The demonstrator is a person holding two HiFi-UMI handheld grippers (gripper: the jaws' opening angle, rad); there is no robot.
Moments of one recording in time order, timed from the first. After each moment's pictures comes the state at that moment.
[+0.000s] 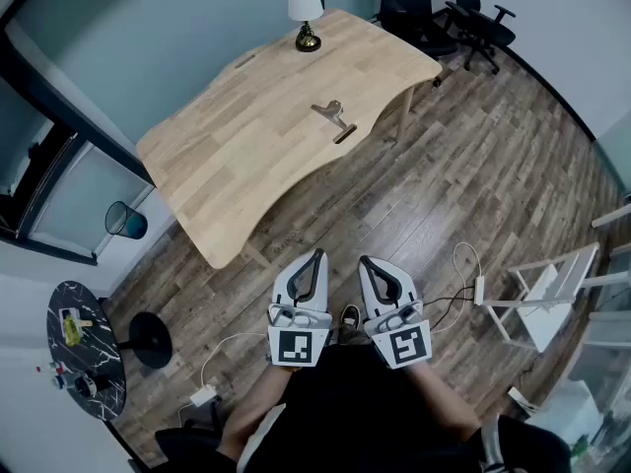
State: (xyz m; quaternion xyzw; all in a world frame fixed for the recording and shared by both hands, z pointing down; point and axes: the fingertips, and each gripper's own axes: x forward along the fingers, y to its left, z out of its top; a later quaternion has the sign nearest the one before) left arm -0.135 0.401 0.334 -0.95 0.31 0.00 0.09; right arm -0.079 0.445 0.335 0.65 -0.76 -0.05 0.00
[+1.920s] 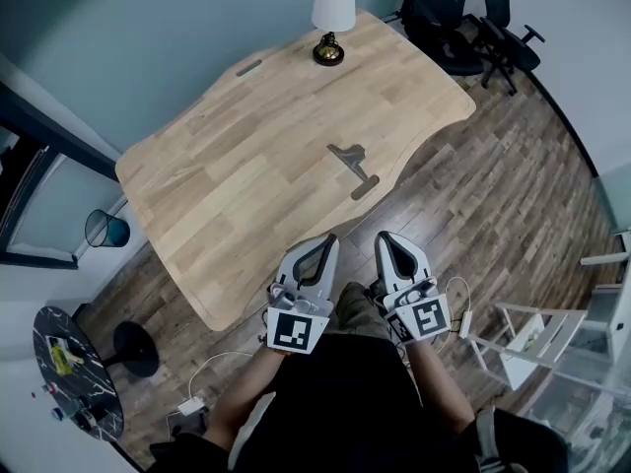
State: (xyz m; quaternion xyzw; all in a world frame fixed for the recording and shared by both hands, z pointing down) left arm -0.043 0.113 0.341 -0.96 0.26 0.03 0.08; right arm 0.037 0.139 0.352 0.64 -0.76 0.03 -0.03
